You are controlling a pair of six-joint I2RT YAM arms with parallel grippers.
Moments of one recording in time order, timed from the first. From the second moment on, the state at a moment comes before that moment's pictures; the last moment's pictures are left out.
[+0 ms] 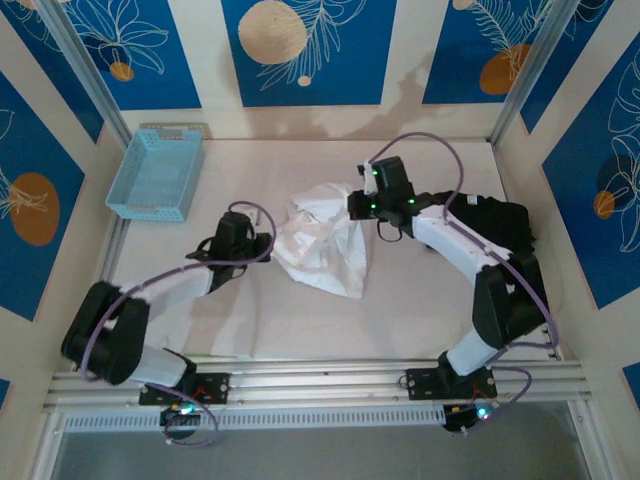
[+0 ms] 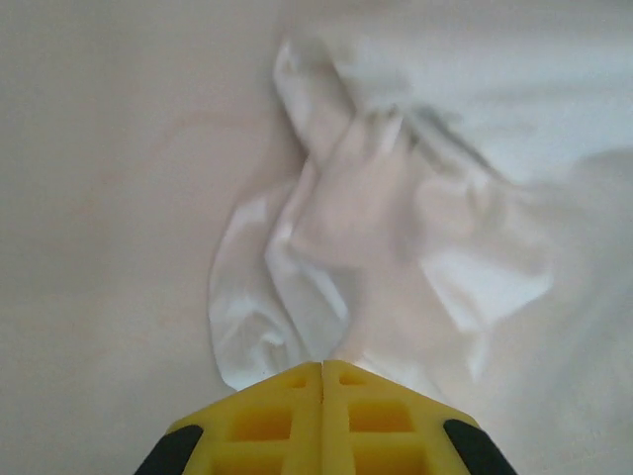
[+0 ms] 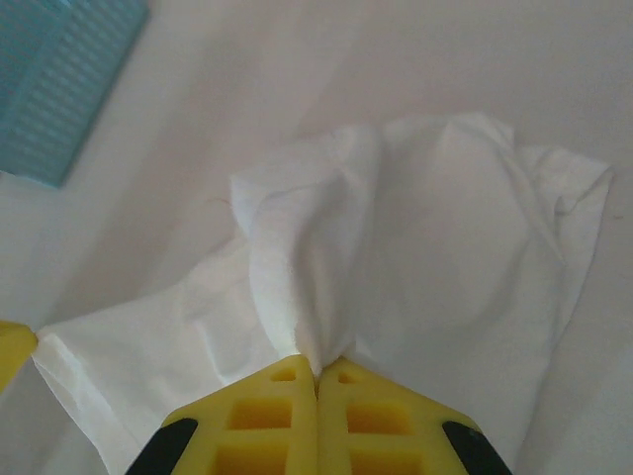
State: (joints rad) left arm -0.45 1.29 0.72 -0.01 0.02 -0.43; right arm 0.37 1.52 1.21 -0.39 -0.27 0.34
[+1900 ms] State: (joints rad) left arm -0.65 1.75 1.06 -0.18 0.04 -0.32; right arm 0.06 1.51 1.19 -0.41 -0.39 0.39
